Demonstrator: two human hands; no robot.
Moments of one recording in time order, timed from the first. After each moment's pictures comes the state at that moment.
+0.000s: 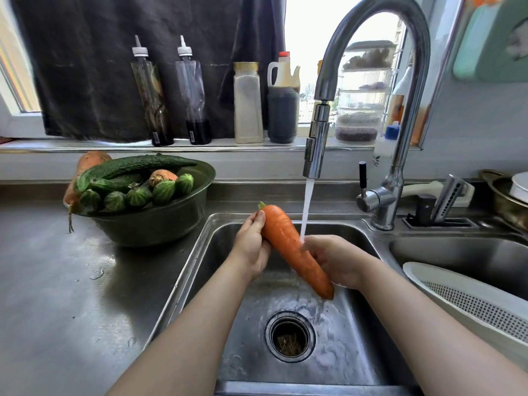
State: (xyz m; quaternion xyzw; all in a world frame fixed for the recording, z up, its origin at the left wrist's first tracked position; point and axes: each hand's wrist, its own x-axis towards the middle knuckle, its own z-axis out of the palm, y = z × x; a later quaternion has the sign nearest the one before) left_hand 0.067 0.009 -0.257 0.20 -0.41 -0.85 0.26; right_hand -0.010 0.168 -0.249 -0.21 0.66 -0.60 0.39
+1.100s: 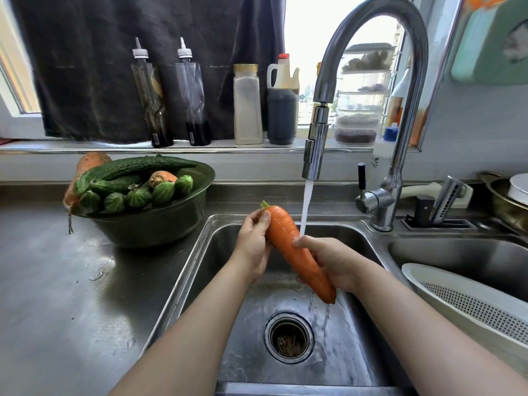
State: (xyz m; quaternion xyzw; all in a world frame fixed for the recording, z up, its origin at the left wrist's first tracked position) left_hand 0.072 0.012 -0.259 0.18 -0.51 -0.80 0.27; right_hand -0.003 0.168 -0.246 -0.18 0.66 -0.61 0.40
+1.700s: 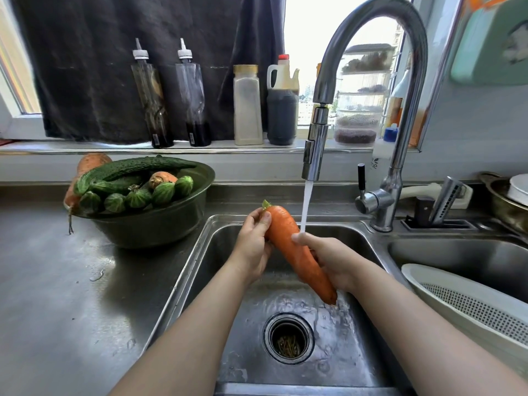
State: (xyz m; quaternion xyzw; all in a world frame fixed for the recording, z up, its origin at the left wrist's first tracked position) left_hand 0.071 0.009 -0.259 0.16 -0.50 -0.81 0.26; right_hand 0.004 0.169 -0.239 -0.18 0.68 -0.60 0.37
